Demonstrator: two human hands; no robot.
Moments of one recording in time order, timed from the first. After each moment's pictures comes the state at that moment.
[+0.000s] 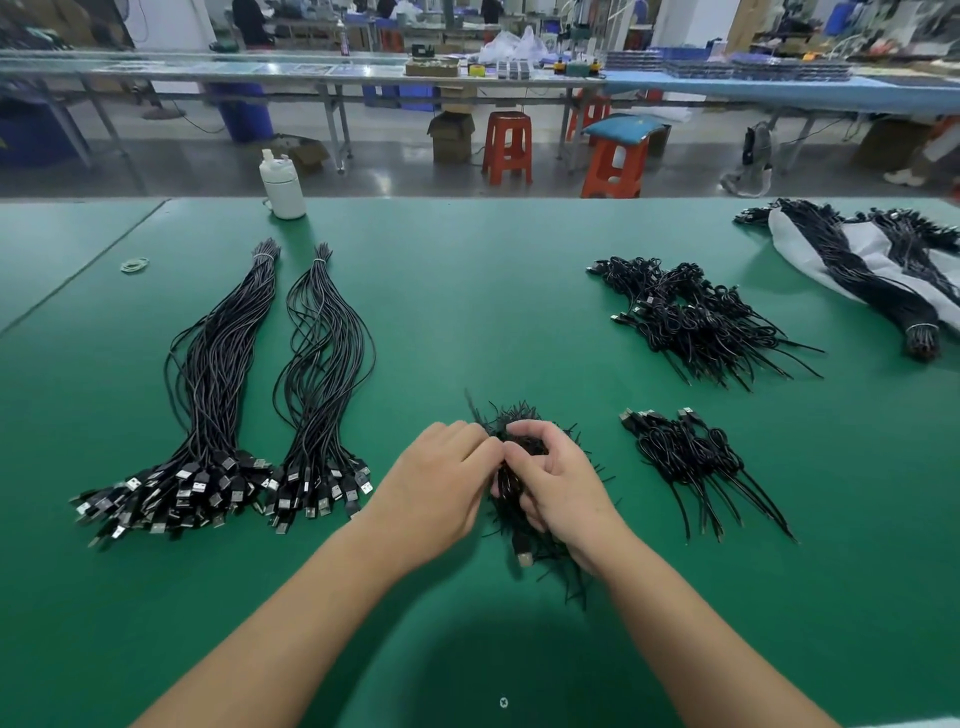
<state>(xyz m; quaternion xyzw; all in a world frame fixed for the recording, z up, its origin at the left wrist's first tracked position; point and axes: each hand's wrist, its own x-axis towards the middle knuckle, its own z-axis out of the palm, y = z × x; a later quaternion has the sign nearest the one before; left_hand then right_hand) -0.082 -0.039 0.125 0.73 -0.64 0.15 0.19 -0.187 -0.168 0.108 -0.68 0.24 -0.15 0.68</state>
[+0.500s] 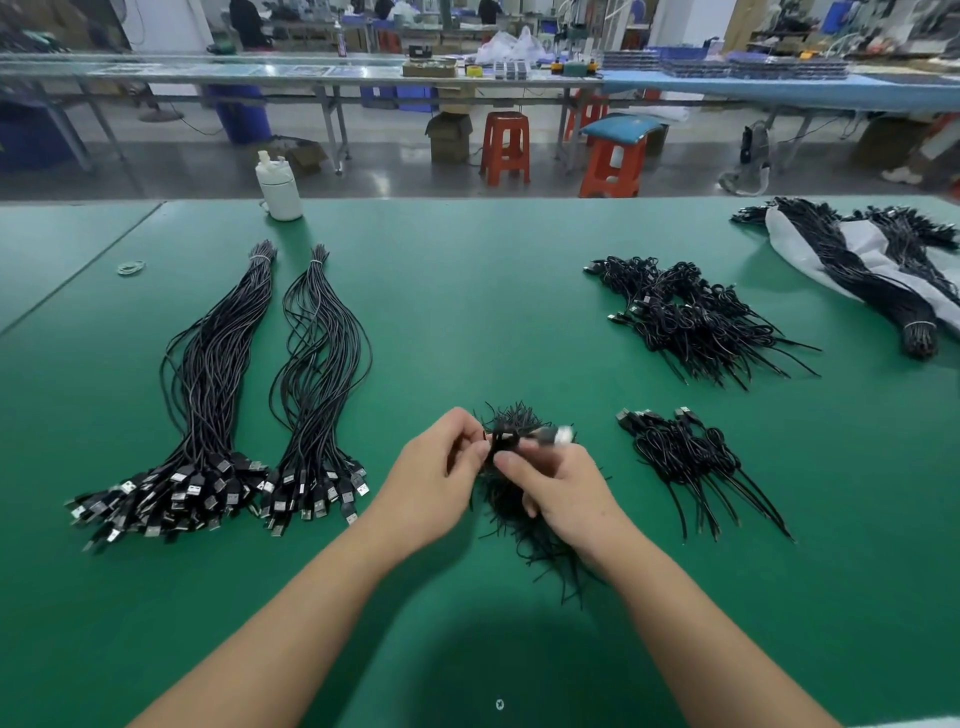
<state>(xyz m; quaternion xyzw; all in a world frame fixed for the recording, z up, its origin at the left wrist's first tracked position) -0.083 -0.049 0.120 0.77 -0.42 -0.12 0.46 -0.195 -0.177 0.111 -0.75 0.21 -0.16 0.61</state>
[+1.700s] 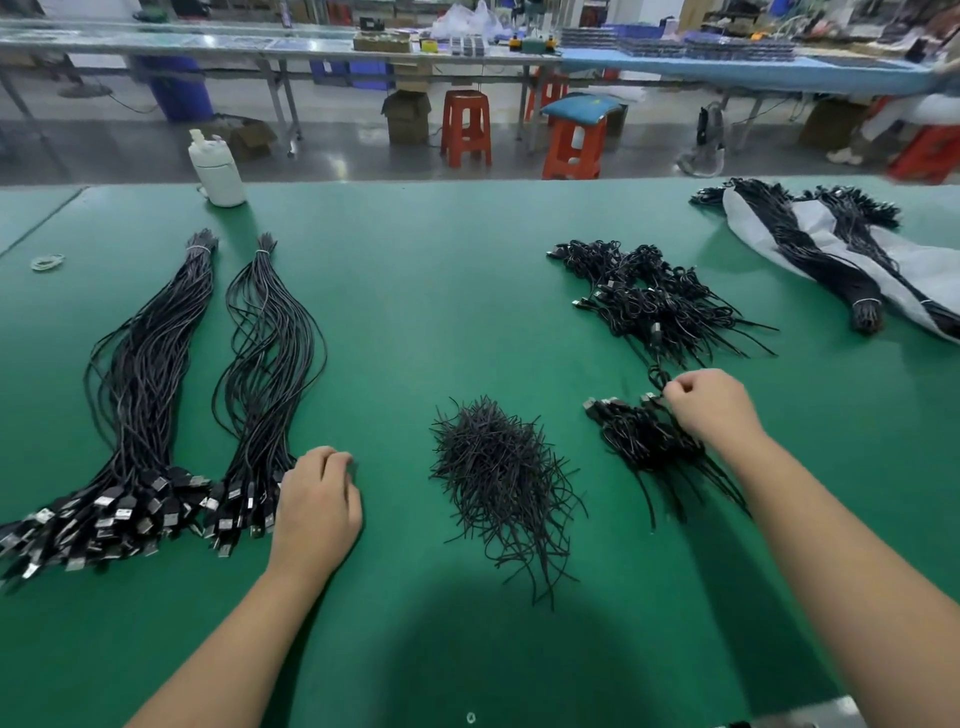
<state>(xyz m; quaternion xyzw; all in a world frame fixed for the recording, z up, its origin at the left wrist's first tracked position) -0.001 -0.018 -0.012 0.89 -0.37 0.13 0.22 -0.245 -0.372 0.114 -0.83 0.52 -0.09 0.17</state>
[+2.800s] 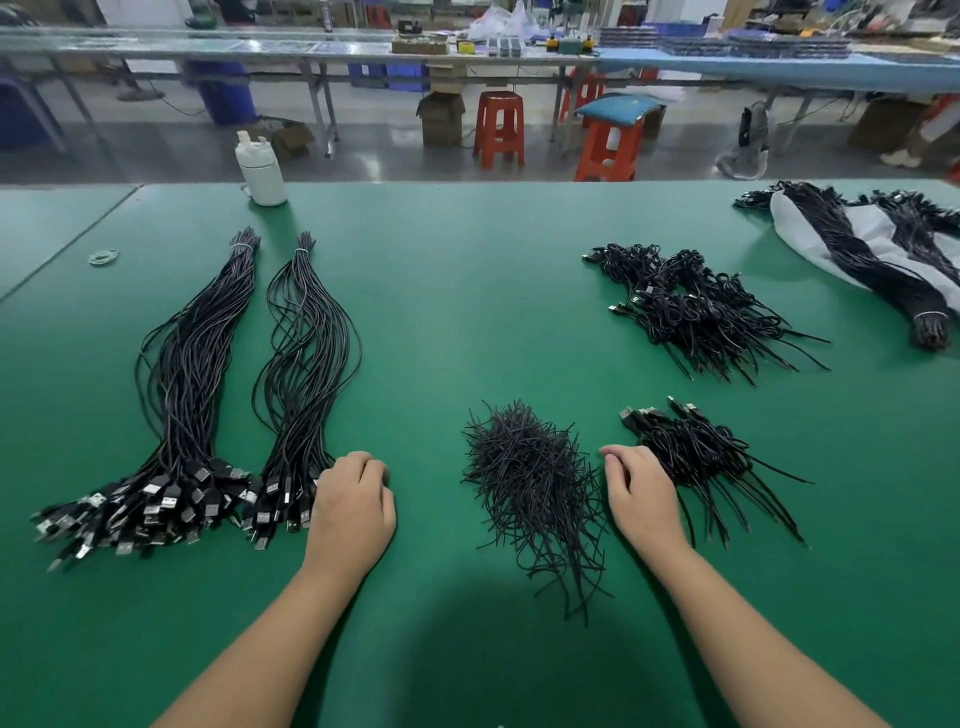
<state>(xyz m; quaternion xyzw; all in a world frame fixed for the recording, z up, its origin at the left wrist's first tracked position) -0.004 -0.017 -0.014 0.88 -0.38 0.17 0.21 -0.215 -0.289 -0.009 -0.85 0.37 -0.23 0.29</state>
